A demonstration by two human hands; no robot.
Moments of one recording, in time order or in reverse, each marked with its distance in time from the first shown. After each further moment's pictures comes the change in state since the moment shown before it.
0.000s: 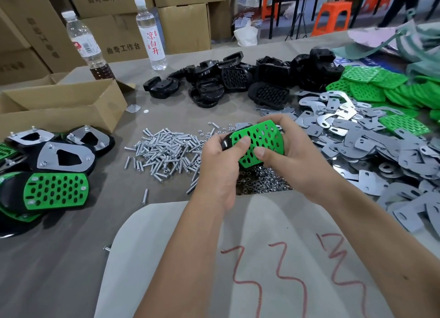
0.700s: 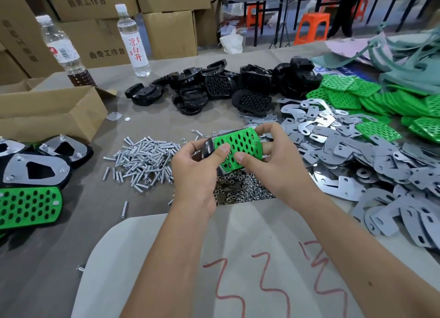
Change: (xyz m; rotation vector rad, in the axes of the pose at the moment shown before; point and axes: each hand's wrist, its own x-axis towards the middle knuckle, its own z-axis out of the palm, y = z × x) left_hand 0.011 -0.002 0.000 -0.012 0.168 0.068; right_hand 0.003 0.005 0.003 -0.253 0.248 0.044
